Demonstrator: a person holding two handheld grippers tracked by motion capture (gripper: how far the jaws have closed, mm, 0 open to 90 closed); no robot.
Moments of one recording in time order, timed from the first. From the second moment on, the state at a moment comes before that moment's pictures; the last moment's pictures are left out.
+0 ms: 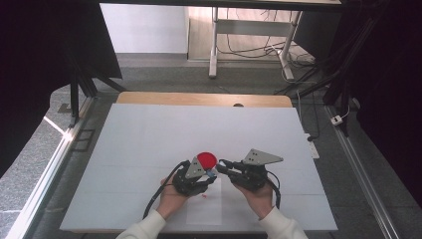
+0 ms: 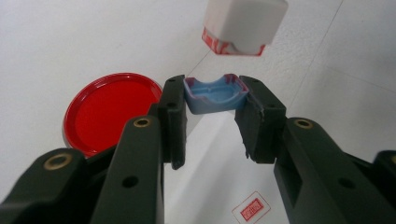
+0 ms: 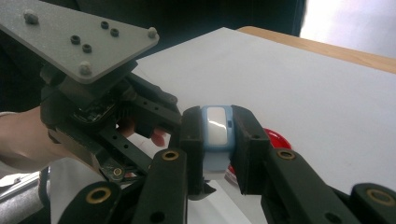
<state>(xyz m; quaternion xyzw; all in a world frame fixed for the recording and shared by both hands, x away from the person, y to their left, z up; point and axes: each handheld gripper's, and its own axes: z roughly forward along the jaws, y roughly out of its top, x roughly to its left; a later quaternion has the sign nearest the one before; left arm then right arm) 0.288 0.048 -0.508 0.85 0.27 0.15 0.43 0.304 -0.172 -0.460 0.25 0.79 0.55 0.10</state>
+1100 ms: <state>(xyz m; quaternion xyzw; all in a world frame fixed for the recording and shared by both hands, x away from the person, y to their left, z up) 0.286 0.044 -0.509 0.85 0.27 0.15 0.42 0.300 -0.162 -0.466 0.28 0.79 0.54 0.10</state>
